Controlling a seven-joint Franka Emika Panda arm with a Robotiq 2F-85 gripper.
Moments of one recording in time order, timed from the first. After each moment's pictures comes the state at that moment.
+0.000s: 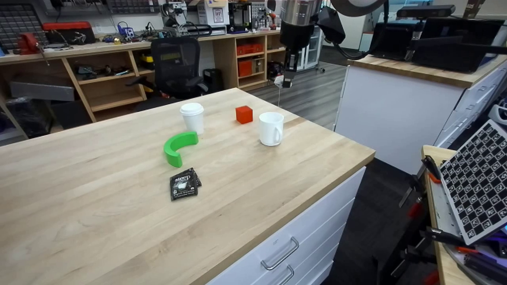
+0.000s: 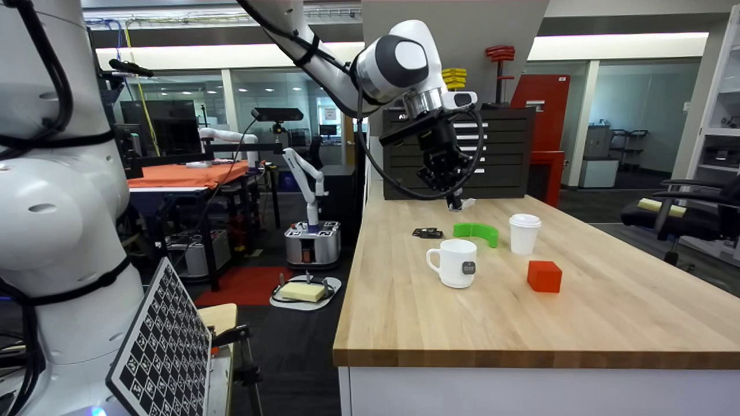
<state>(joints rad) 0.12 0.03 0.00 -2.11 -0.36 2.30 -0.06</state>
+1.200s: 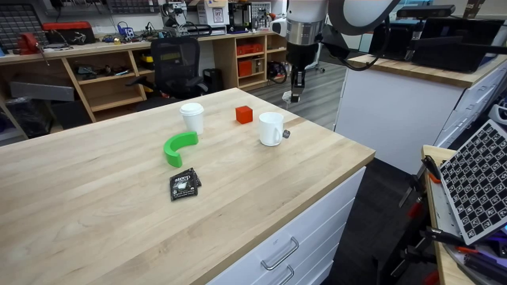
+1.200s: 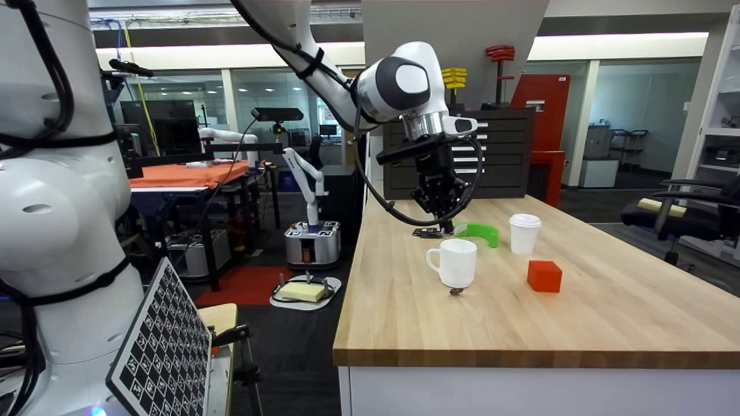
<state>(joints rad) 0.09 0.06 0.00 -2.17 -0.32 2.32 -0.13</state>
